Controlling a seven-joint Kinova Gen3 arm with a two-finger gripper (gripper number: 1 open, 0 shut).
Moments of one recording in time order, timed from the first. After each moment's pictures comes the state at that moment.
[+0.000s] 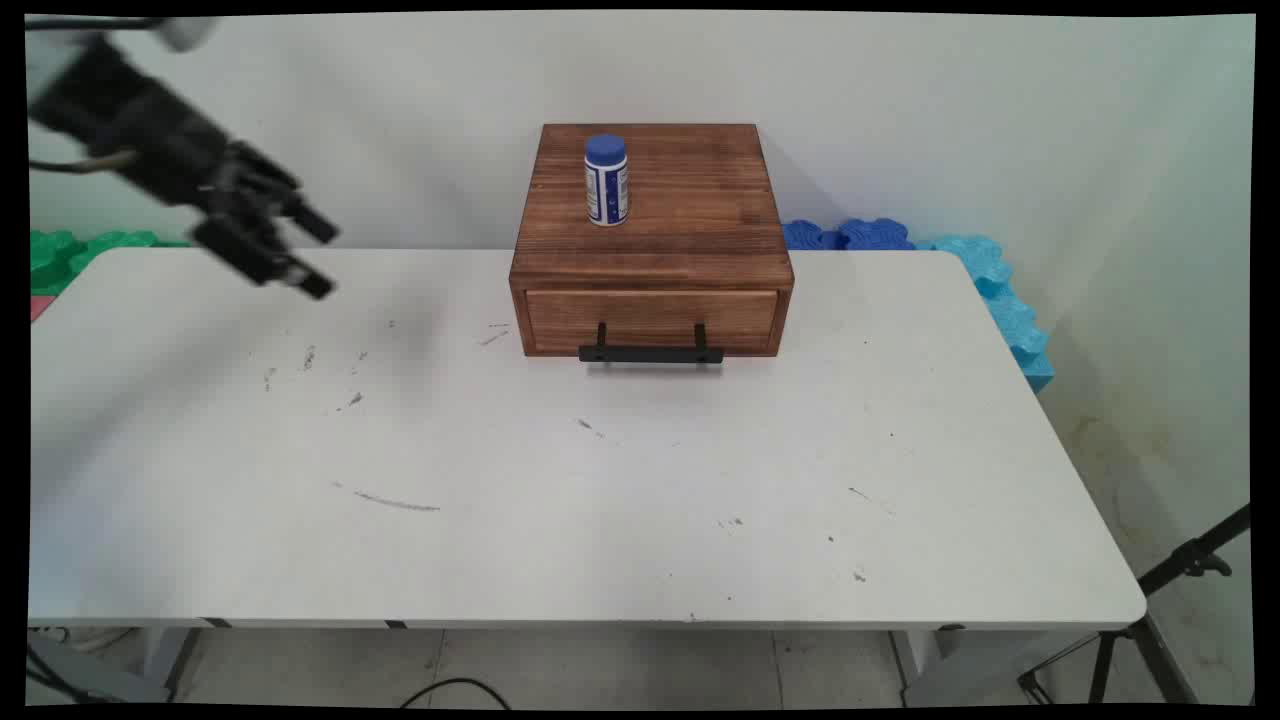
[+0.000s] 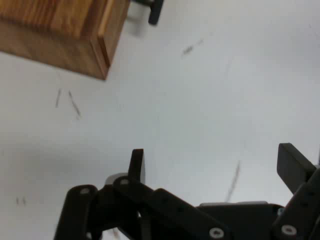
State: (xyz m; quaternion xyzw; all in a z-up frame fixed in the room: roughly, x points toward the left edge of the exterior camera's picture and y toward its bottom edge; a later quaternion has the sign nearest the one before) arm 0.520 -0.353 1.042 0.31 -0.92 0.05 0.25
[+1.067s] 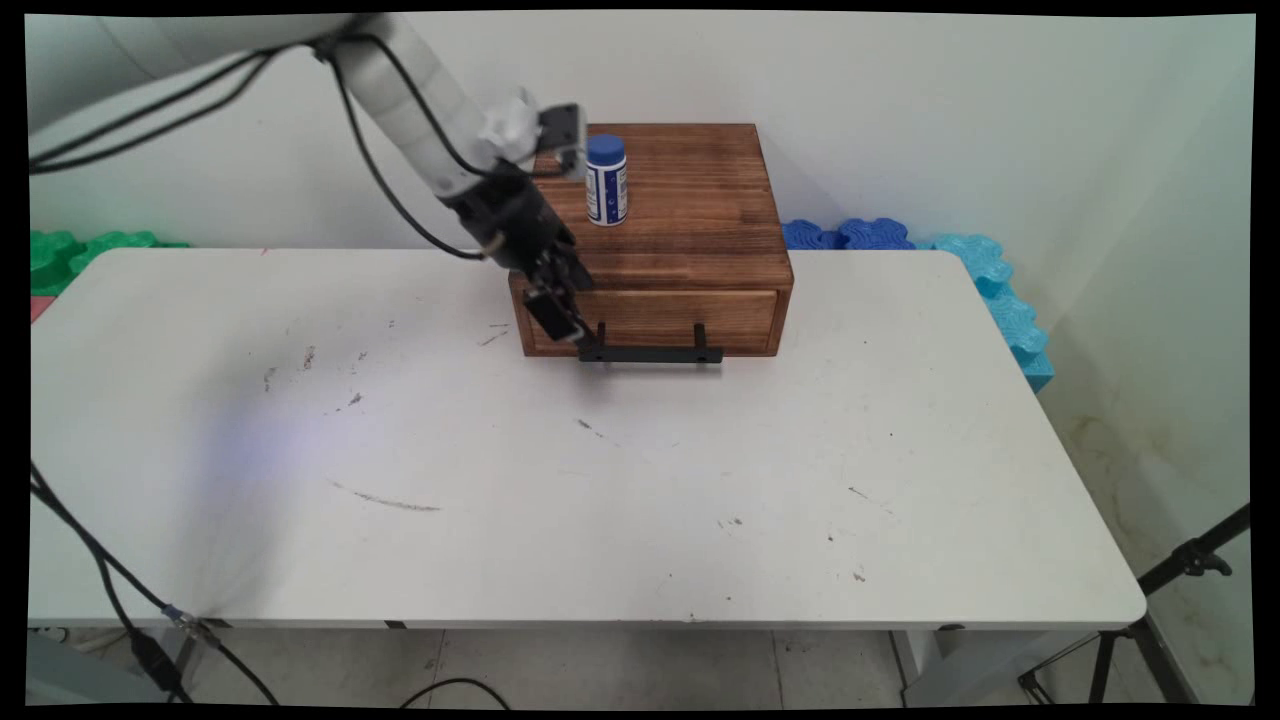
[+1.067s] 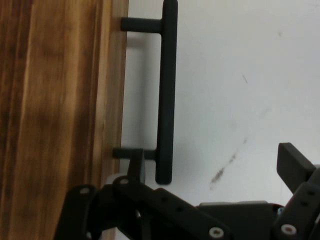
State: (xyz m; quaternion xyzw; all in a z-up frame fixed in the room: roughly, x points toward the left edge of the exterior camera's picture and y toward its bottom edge) arm 0.321 -0.495 0.935 0.20 -0.96 0.06 0.21
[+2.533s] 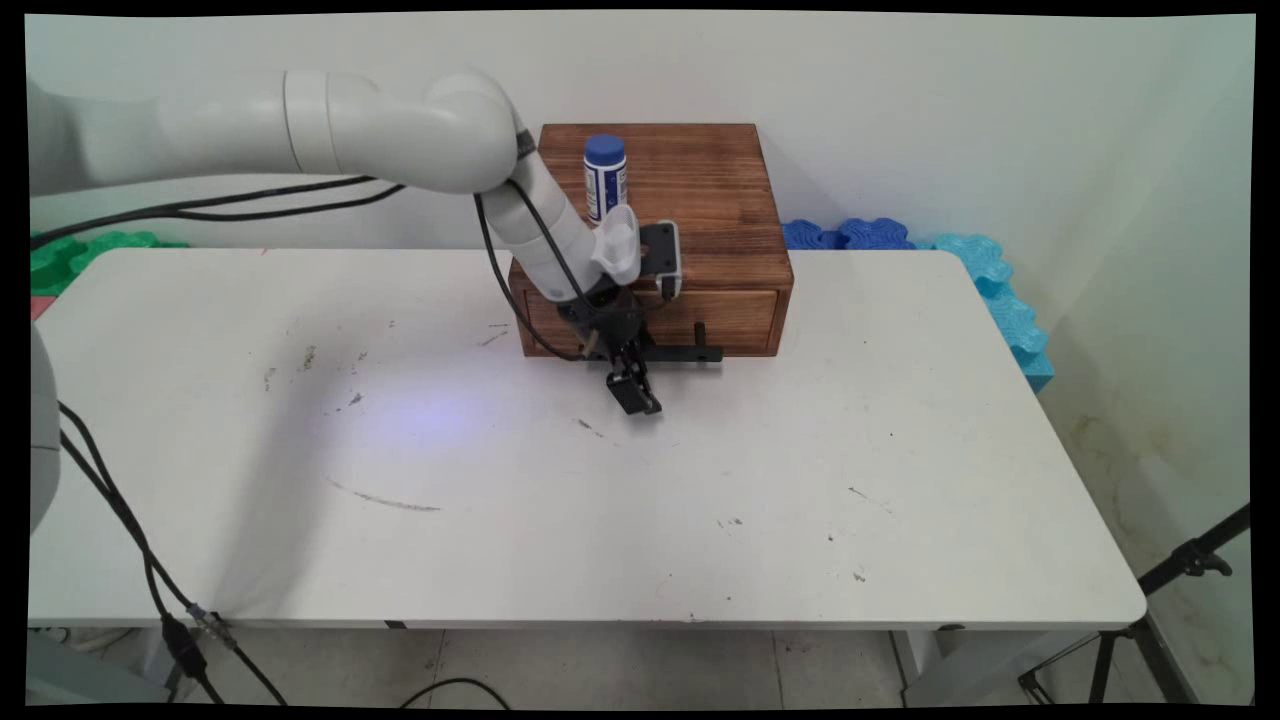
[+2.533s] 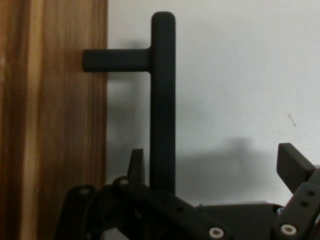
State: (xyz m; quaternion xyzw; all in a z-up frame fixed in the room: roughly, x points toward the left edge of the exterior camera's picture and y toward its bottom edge) arm 0.241 -0.511 0.829 0.17 -0.97 0.09 0.17
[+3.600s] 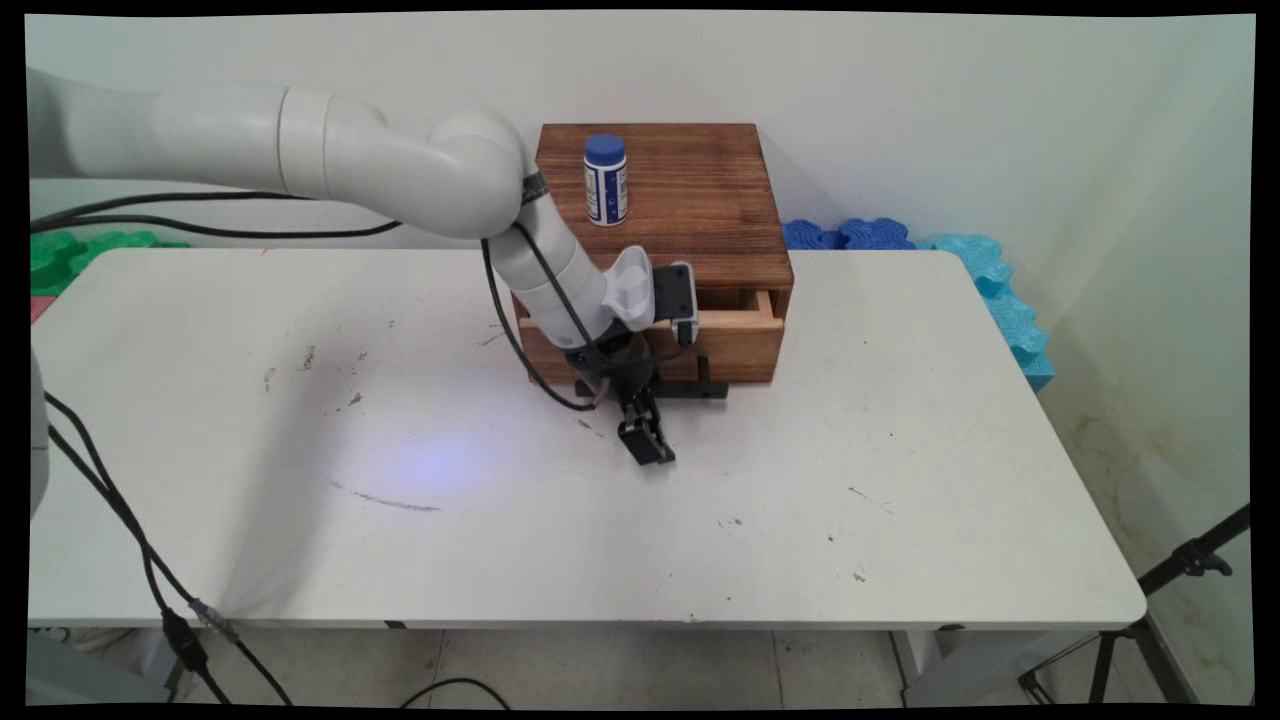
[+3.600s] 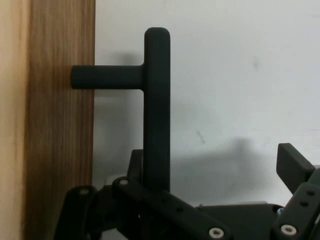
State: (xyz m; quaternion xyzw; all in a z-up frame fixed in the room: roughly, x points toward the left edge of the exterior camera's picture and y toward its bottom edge) arm 0.213 -0.465 0.822 0.18 -0.96 0.07 0.18
